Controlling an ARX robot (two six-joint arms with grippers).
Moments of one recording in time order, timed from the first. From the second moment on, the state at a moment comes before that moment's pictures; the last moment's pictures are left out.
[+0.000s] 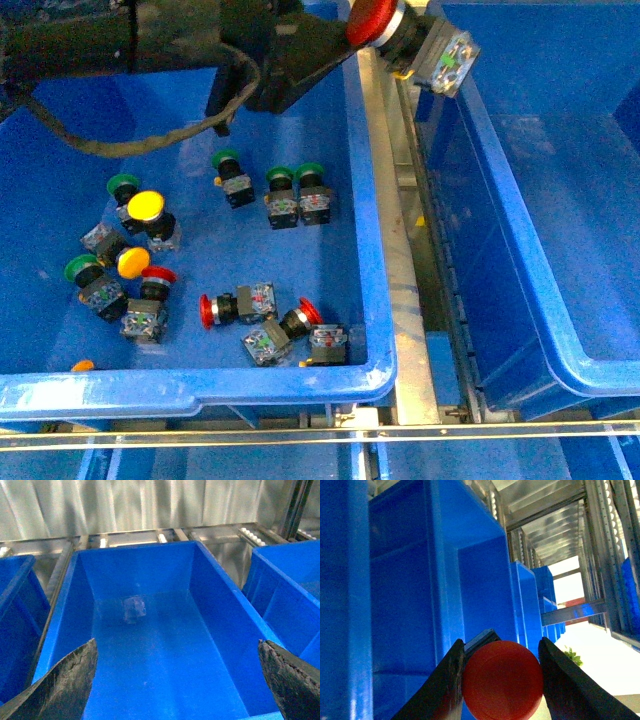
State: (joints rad) left arm -0.45 1.83 0.91 0.84 0.46 -1.00; right arm 0.00 0.00 0.02 0.00 0.00 0.00
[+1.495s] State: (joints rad) left arm -0.60 2.05 1.10 0.88 0.36 -1.12; right arm -0.06 0.20 0.11 -0.18 -0.05 -0.08
